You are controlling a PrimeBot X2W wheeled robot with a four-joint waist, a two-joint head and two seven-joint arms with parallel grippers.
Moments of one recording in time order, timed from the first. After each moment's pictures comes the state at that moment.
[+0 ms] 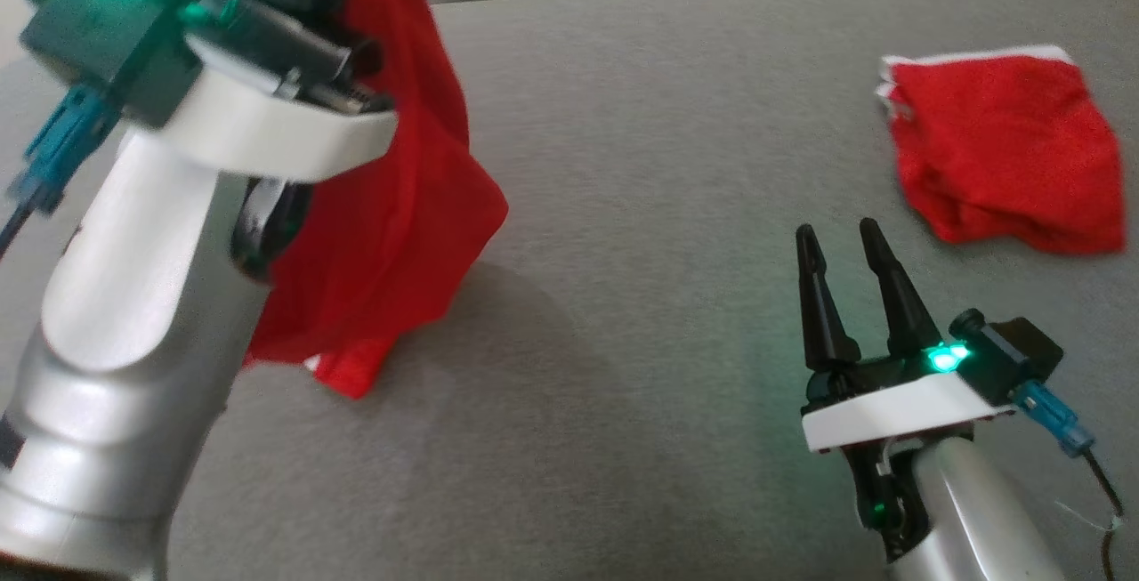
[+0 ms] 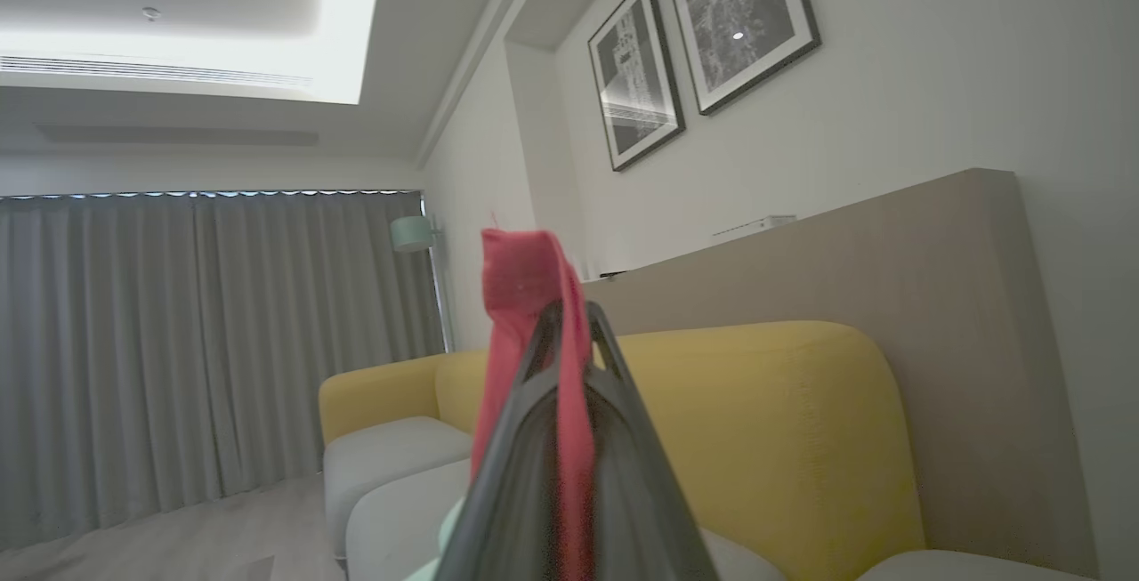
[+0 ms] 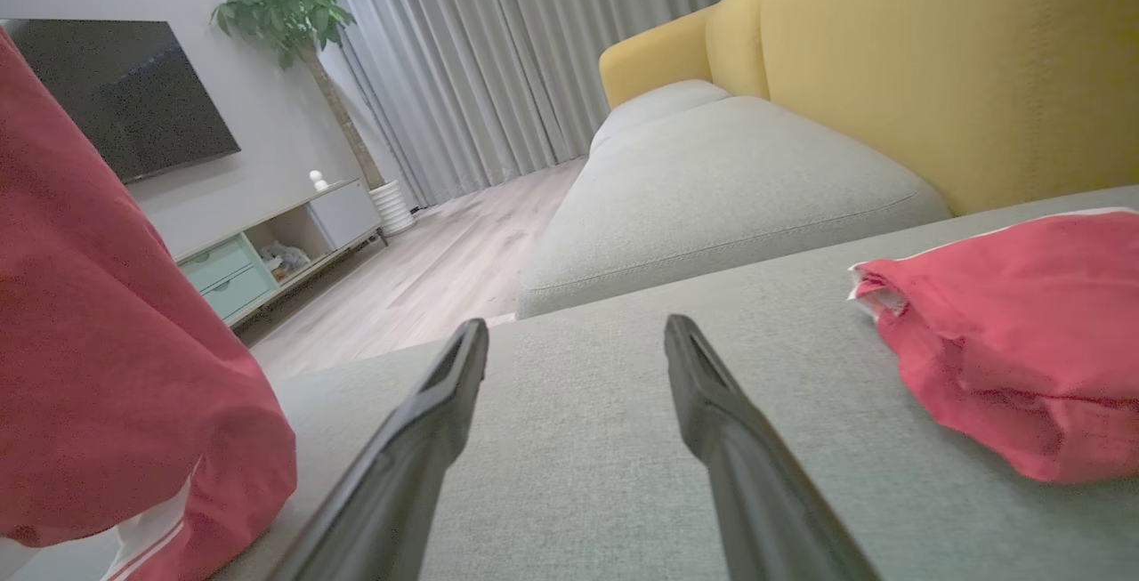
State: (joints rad) left arm -0.83 0.31 -0.46 0.09 -0.42 -0.07 -0.16; right arm -0.15 -0.05 0.20 0.23 0.36 0.13 -0.25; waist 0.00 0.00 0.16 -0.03
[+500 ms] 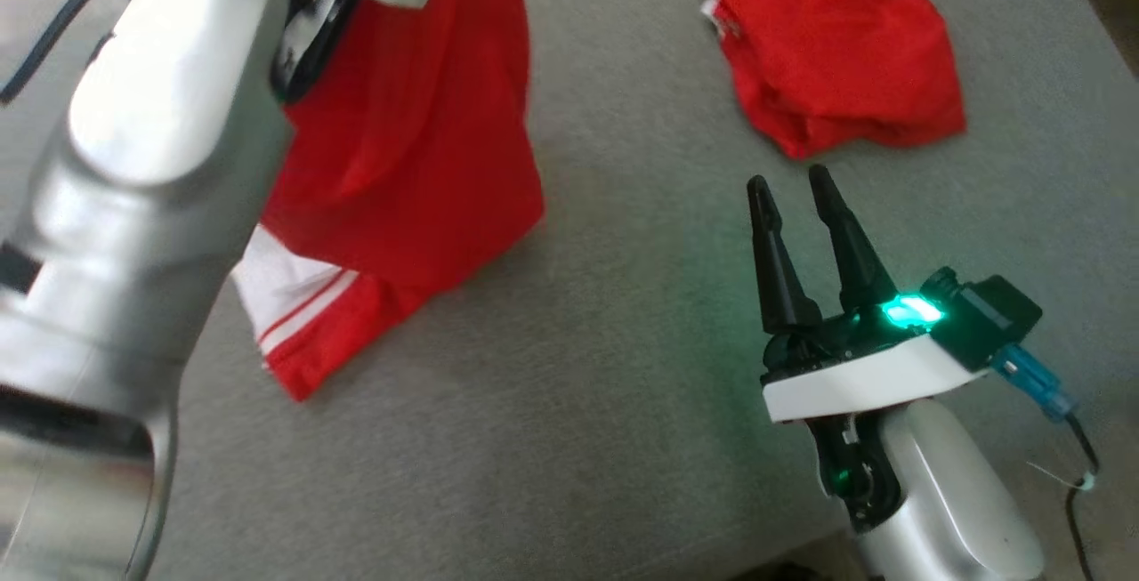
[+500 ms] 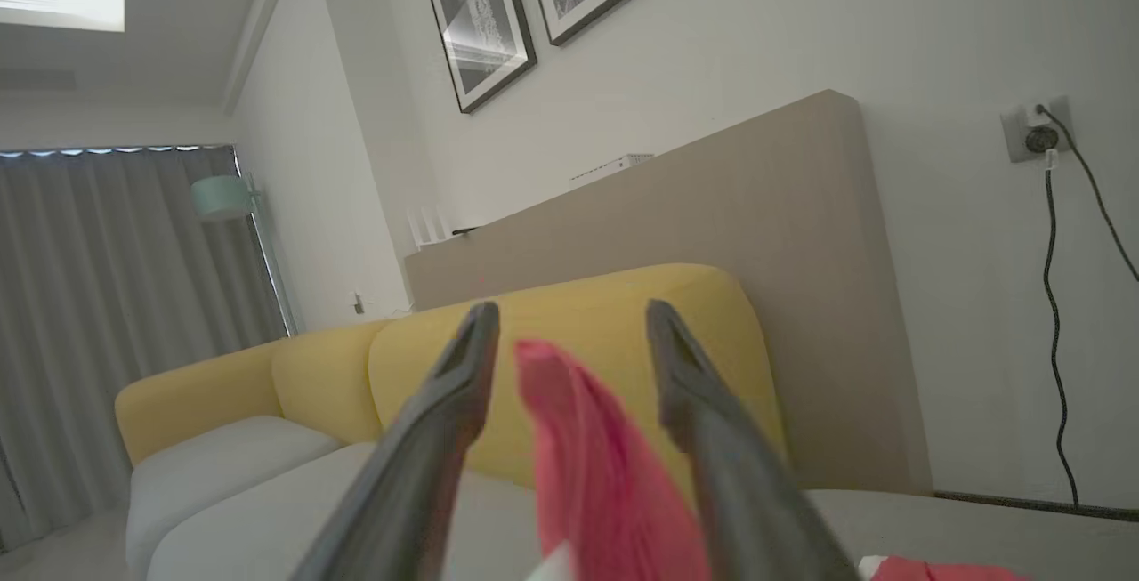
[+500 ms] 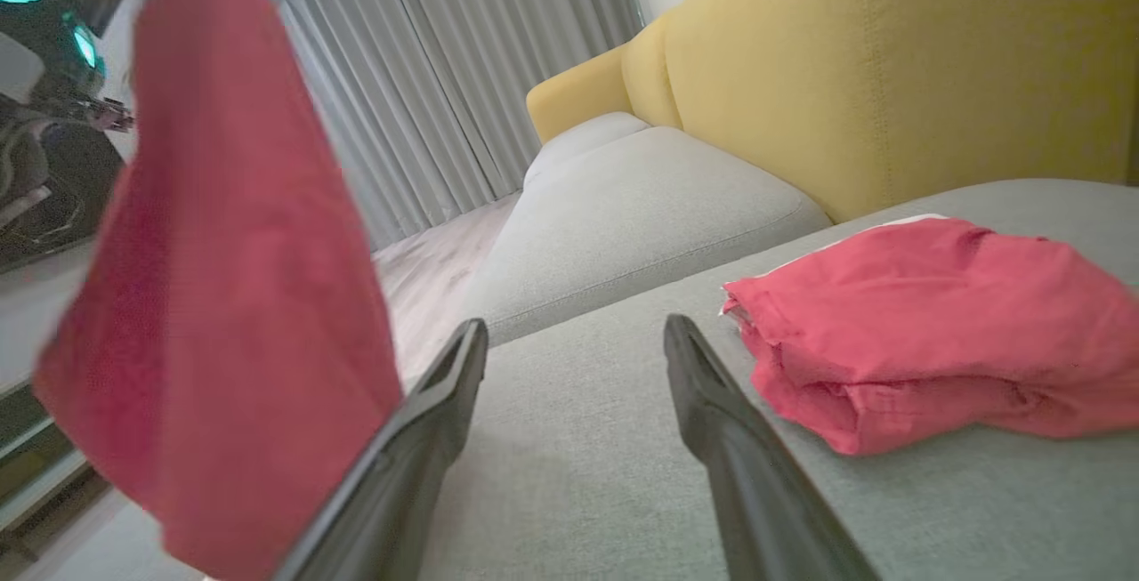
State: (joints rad) left arm -1.17 0.24 -0.61 0.44 -0.37 -0.12 -0.15; right arm -0.22 -0.05 0.31 0.17 0.46 0.13 -0.25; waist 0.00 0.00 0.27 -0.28
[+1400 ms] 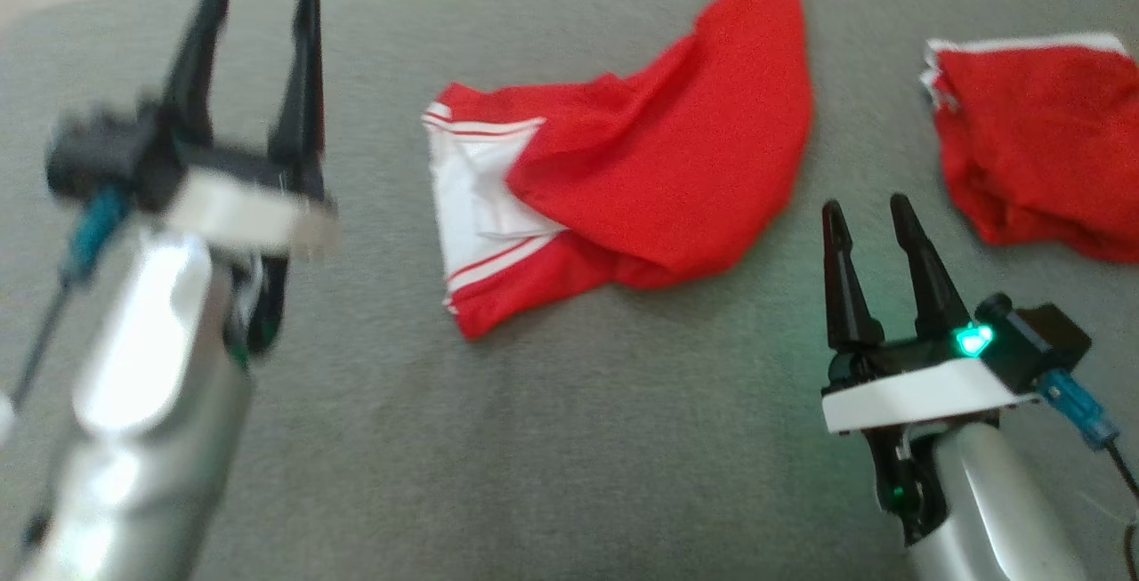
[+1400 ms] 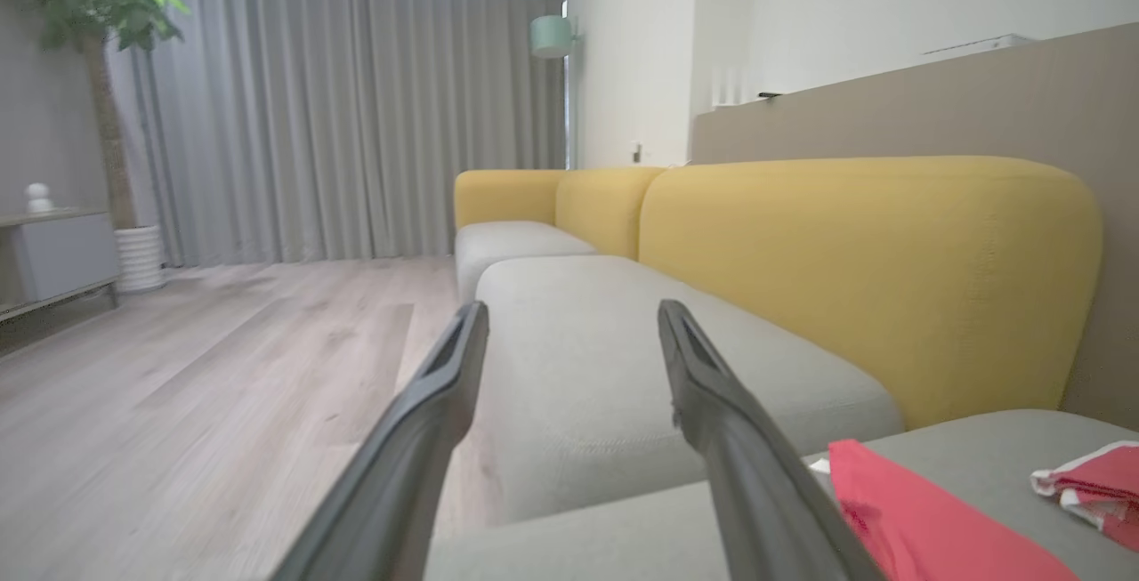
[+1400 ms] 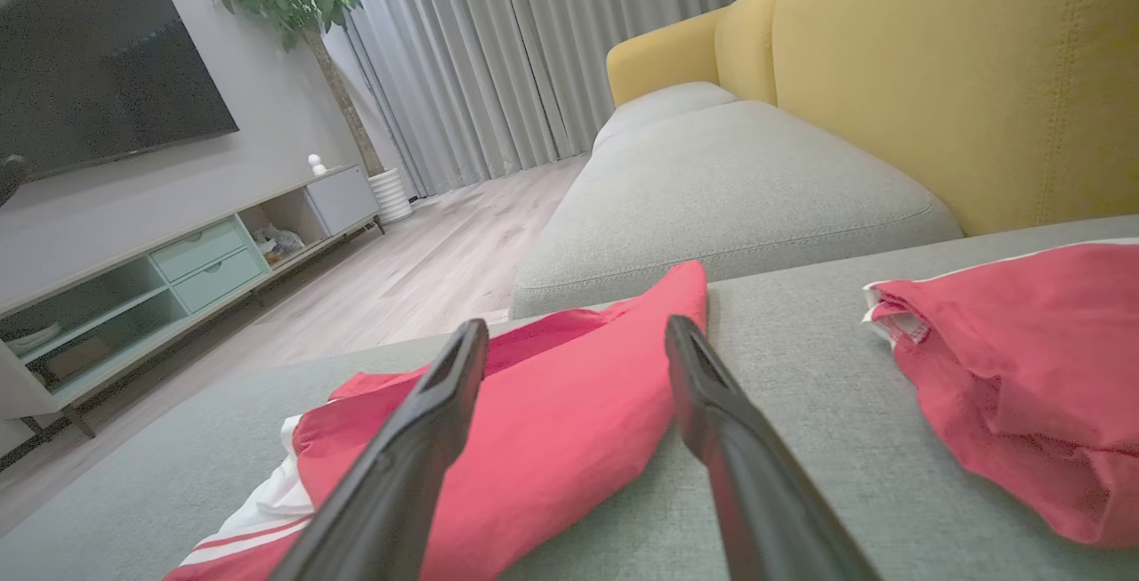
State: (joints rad) left arm -0.65 0.29 -0.37 0.39 -0.44 -0.05 -0.26; right arm -0.17 -0.05 0.15 0.21 0.30 0.13 -0.25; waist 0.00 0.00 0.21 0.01
